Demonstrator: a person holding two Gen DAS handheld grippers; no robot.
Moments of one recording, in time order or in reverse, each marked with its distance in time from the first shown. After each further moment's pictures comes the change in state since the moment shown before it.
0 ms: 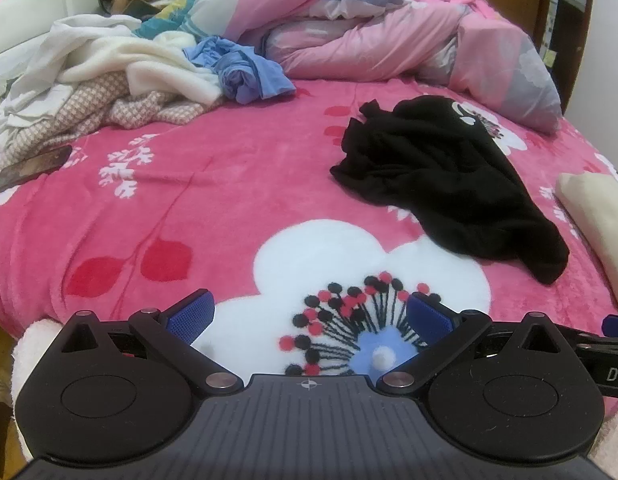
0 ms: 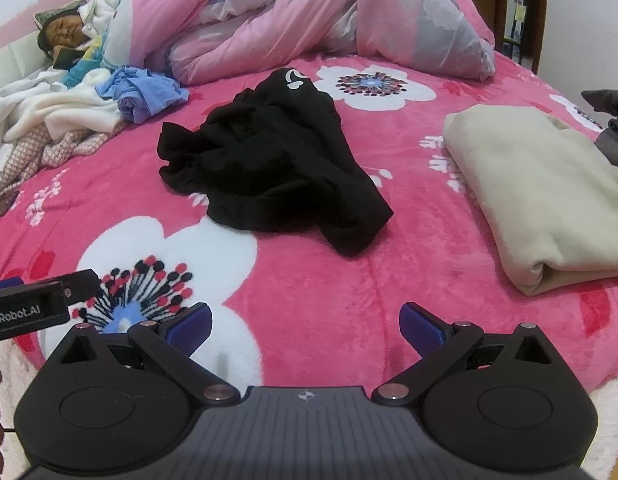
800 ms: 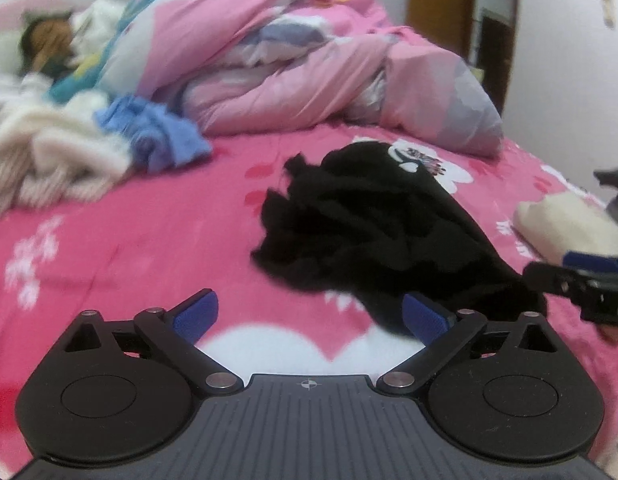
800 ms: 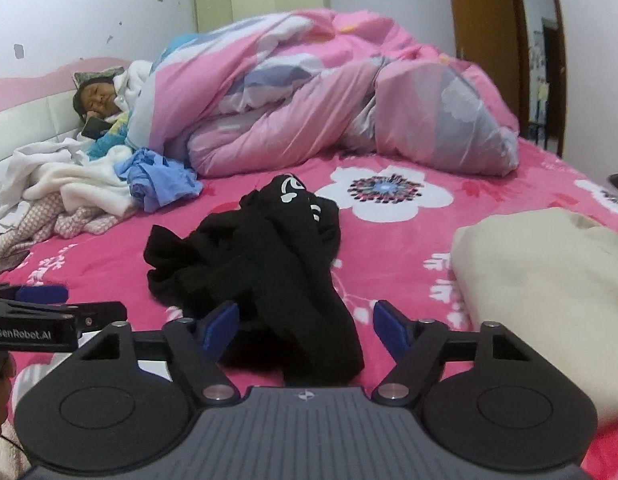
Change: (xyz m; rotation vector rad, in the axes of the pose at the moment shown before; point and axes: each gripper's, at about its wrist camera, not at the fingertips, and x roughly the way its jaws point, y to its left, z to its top) left arm 0.062 -0.027 0.042 0.157 -0.130 -0.200; right arm 0.034 -0.043 0.054 -0.080 -0.290 0.112
